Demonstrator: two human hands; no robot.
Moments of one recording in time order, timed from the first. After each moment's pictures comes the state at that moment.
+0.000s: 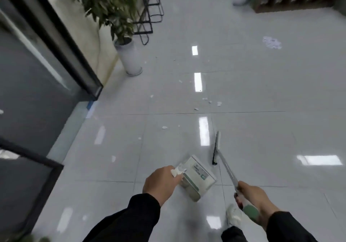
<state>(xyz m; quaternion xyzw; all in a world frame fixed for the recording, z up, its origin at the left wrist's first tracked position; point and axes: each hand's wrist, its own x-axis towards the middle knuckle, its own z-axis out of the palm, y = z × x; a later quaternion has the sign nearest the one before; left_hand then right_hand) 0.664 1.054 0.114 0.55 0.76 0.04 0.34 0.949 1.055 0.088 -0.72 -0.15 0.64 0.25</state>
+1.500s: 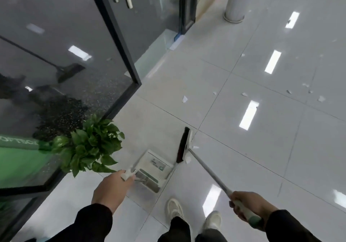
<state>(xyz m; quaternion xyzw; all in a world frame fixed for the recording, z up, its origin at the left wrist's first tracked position) 0.220 0.619 0.035 0.18 0.93 0.06 0.31 0.556 0.858 -0.010 -0.65 -0.24 0.71 -0.12</state>
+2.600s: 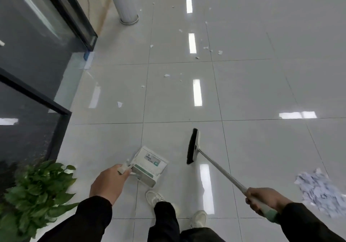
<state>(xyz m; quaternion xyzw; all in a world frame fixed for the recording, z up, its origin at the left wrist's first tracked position) 0.440 0.671 0.038 0.46 0.84 0.00 0.28 0.927 0.698 -0.014 -0.72 -0.12 0.68 0.01</state>
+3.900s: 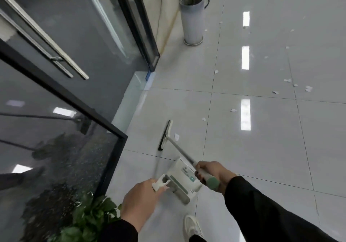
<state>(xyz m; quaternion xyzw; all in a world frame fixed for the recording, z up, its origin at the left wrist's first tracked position) 0.139 0.921 0.056 0.41 0.86 0.01 0.31 0.329 1.079 -0.022 -0.58 -0.19 0.79 0.05</state>
